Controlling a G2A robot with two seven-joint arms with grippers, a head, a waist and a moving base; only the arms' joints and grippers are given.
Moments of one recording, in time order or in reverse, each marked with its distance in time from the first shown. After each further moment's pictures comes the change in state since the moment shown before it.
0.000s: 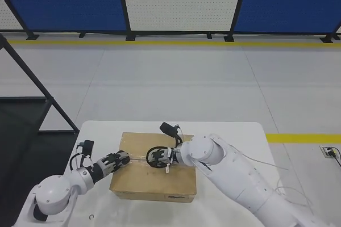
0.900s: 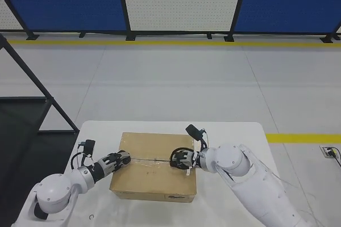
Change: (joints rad) left arm -0.014 0.015 0.023 0.007 -0.021 0.004 0.003; right arm -0.288 0.150 0.332 -0.332 -0.175 0.127 0.027
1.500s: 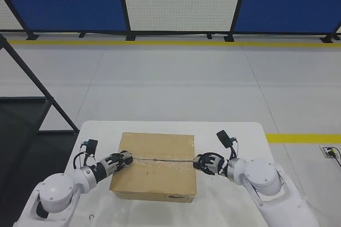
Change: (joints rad) left arm -0.009 0.007 0.025 -0.005 -0.008 0.008 0.010; right arm -0.273 0.086 0.274 -0.251 -0.072 0.074 -0.020
